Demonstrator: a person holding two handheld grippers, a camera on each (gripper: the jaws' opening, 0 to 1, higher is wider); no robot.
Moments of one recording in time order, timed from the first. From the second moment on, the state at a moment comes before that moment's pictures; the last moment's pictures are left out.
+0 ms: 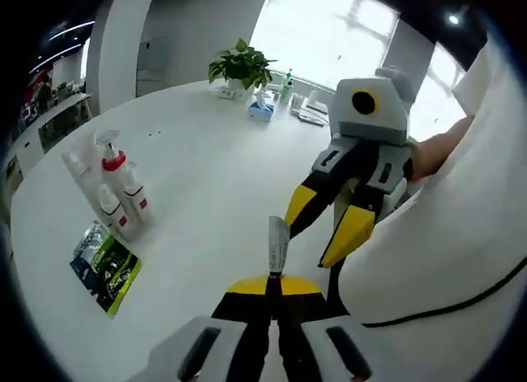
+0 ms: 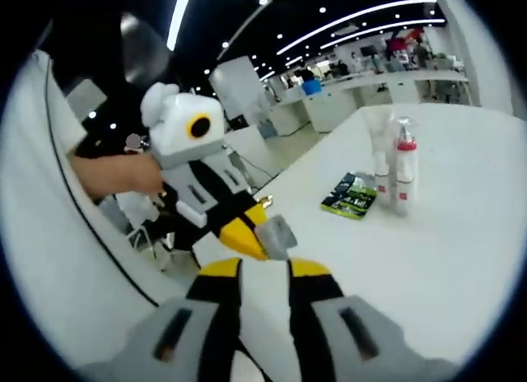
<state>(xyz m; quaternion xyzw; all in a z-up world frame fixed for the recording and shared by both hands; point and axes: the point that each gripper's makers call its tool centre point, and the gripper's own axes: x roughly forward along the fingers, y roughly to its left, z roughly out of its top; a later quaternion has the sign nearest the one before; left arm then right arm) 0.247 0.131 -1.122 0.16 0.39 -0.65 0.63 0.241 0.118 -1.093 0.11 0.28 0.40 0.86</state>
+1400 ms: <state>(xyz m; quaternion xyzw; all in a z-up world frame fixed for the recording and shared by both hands) 0.232 0.121 -1.105 0.23 0.37 -0.70 0.57 0.238 0.114 -1.072 0.07 0.27 0.51 0.82</state>
